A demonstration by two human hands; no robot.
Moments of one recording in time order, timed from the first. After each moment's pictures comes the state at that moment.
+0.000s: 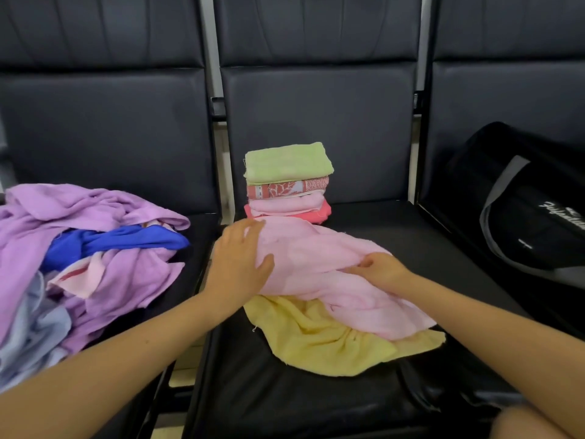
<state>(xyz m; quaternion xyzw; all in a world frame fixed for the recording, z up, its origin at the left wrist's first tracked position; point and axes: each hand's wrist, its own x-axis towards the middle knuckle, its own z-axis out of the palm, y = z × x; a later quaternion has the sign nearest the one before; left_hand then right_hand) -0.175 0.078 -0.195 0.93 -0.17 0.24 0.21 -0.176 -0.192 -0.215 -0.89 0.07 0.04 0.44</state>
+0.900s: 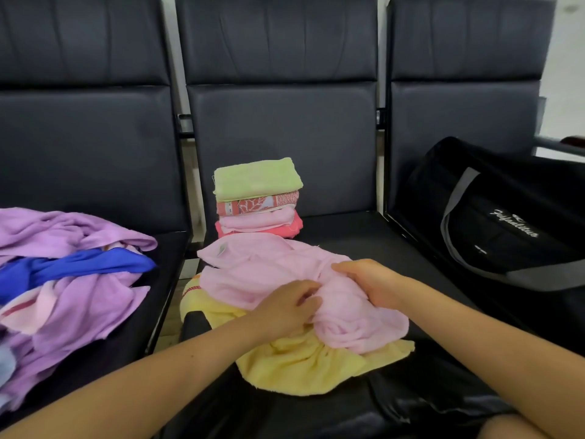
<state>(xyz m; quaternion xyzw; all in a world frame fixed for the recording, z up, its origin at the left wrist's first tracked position) -0.185 -0.015 -0.219 0.88 -0.30 -0.10 0.35 -0.188 -0.212 -0.194 -0.69 0.17 0.13 0.69</state>
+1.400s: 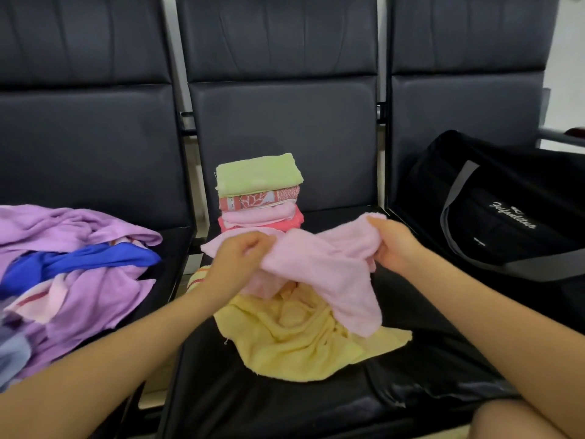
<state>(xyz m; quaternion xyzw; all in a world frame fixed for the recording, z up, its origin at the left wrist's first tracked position) -0.184 0.033 -0.161 0.81 -0.21 0.12 0.54 -0.176 -0.231 -0.157 -0.60 0.19 -0.07 0.77</state>
